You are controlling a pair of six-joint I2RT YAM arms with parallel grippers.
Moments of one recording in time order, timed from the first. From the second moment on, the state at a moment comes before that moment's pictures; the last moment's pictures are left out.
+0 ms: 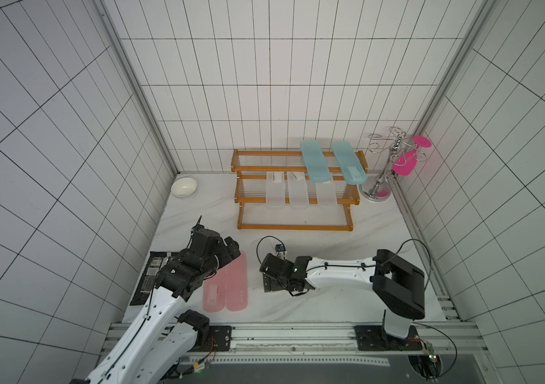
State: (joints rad) left arm -0.41 0.77 0.76 -0.83 -0.06 -0.89; right arm 1.29 1.79 1.09 -0.50 0.21 0.96
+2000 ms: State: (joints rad) left arm -0.46 0.64 0.77 -0.84 -0.24 -0.89; right arm 1.36 1.82 1.12 -0.60 0.37 0.81
